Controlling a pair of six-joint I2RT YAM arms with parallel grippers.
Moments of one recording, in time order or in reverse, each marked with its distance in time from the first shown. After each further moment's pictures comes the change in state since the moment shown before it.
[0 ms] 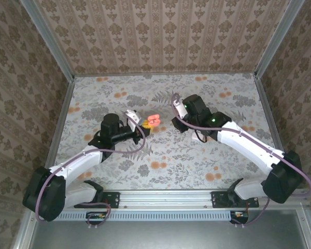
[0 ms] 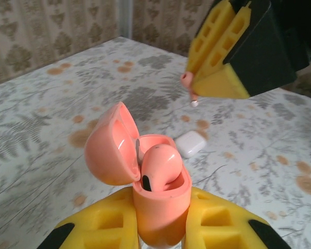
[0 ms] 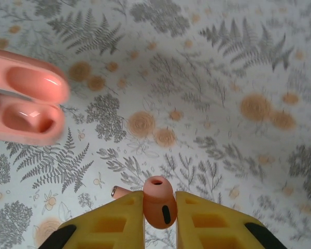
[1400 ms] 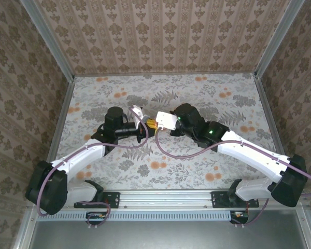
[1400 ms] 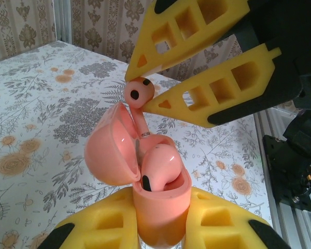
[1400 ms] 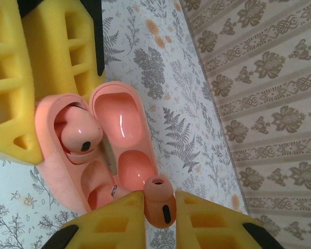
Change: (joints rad) left arm -0.023 0.062 0.113 -0.066 0.186 -0.053; right arm 0.199 -0.052 -0.010 0.120 0.279 -0.752
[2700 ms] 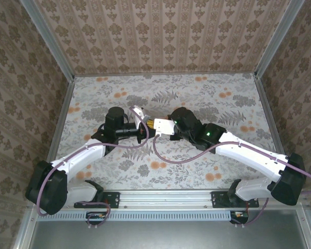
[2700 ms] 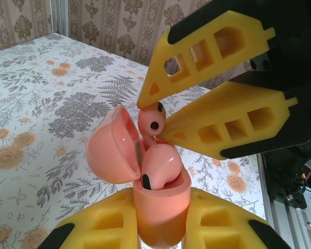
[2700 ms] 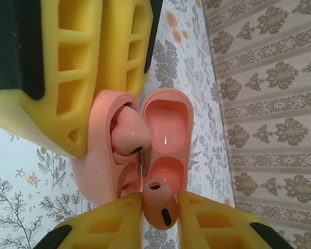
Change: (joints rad) left arm -0.006 0.000 0.006 -0.026 -0.001 -0.010; right arm 0.047 0.016 0.002 -0.050 0.029 -0.085
